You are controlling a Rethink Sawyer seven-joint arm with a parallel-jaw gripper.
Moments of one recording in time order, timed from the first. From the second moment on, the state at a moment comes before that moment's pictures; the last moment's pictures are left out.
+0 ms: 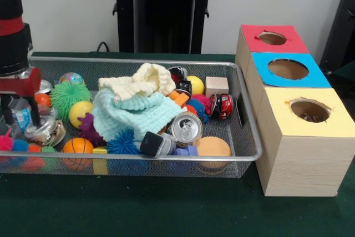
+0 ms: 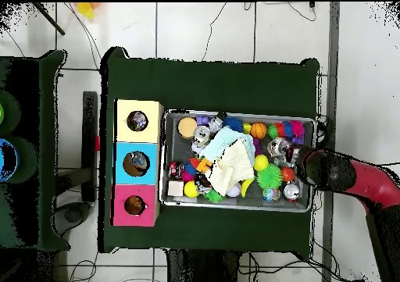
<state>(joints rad) -1.10 -0.41 0.57 1.48 -0.70 0.61 1.61</state>
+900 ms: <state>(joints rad) -1.13 -0.52 0.56 1.59 -0.71 0.60 1.61</state>
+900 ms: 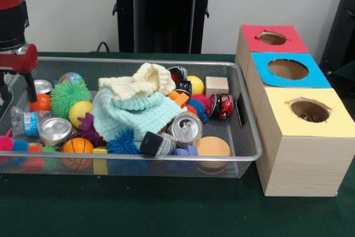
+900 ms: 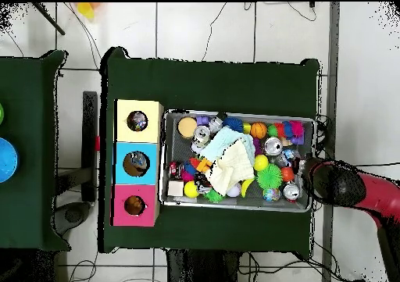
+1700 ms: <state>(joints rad) -1.10 -0.44 0.55 1.61 -0.74 0.59 1.61</state>
